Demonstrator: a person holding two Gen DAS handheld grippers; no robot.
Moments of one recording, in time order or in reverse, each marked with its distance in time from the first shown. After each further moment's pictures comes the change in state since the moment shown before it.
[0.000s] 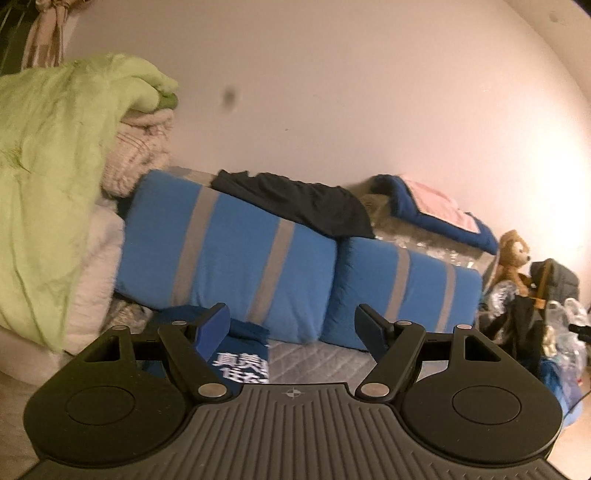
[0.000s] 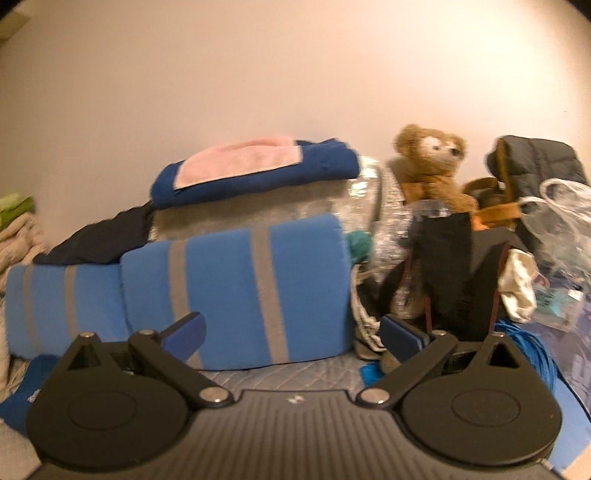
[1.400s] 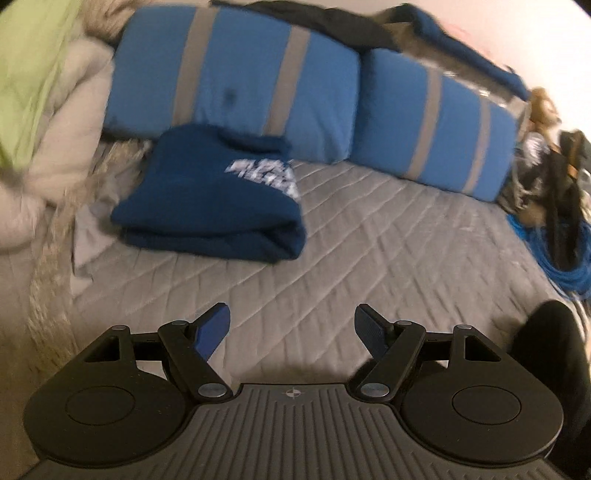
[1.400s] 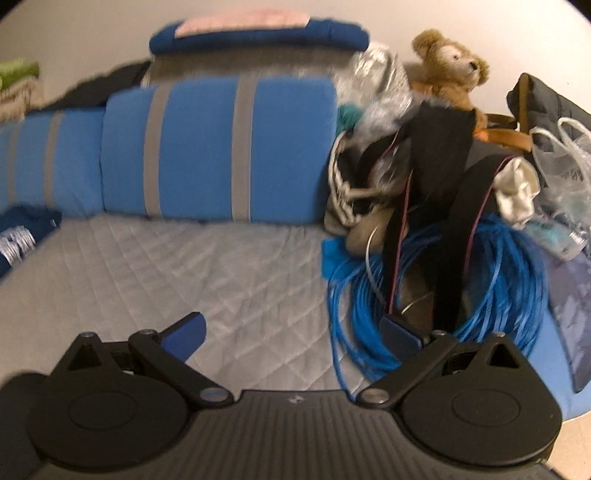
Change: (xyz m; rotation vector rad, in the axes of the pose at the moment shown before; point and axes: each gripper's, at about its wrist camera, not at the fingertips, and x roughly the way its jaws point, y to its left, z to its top) left arm 0.078 0.038 -0.174 0.068 0.433 0.091; right arm 0.061 -0.070 -0.152 -0.248 0.326 0.003
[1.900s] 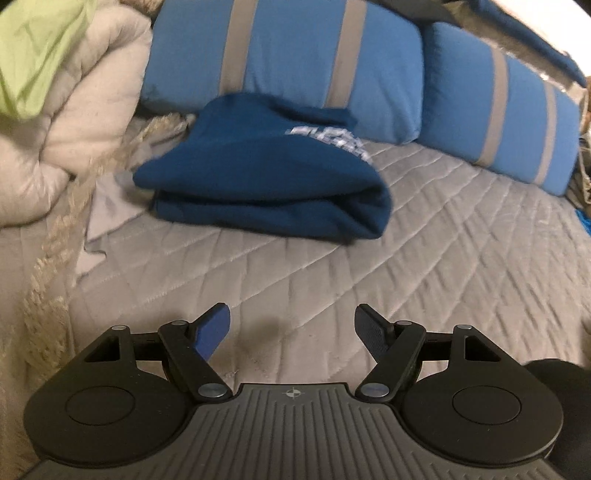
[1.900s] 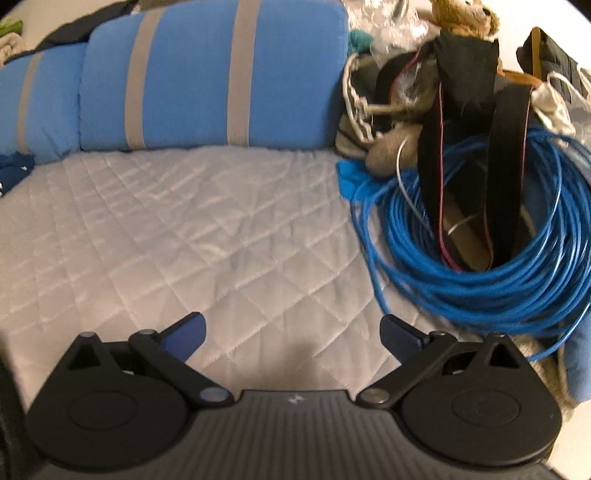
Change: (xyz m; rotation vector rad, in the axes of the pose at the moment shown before) left arm 0.078 0.028 -0.024 -0.015 0.001 0.182; right arm 0.092 0.030 -0.074 0.022 0.092 -0.056
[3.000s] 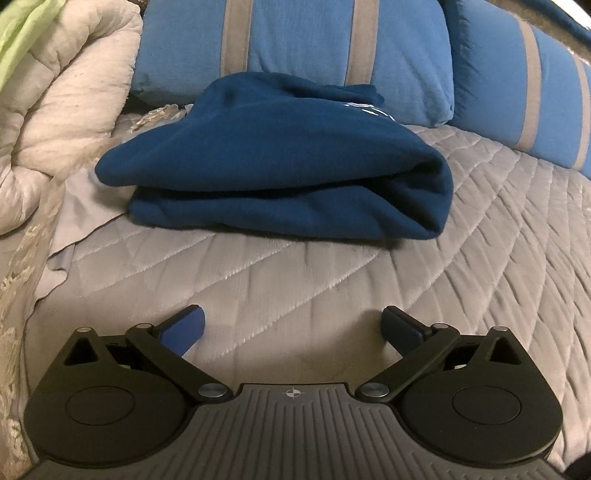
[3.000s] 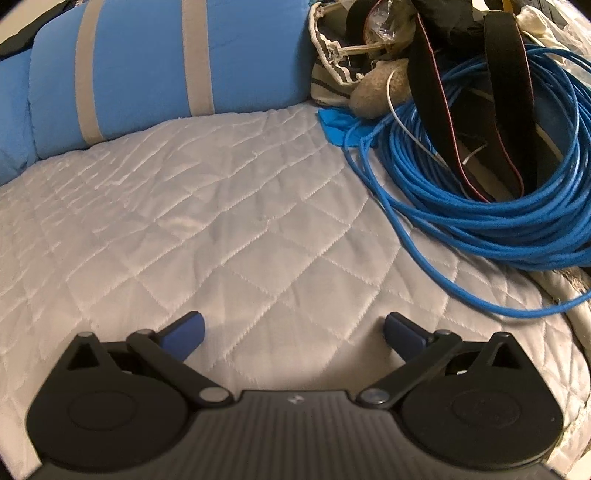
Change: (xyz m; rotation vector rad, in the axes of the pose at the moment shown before) left arm 0.070 -0.001 0.008 0.042 -0.014 0.081; right arm 0.059 0.010 -0.010 0.165 0.054 -0.036
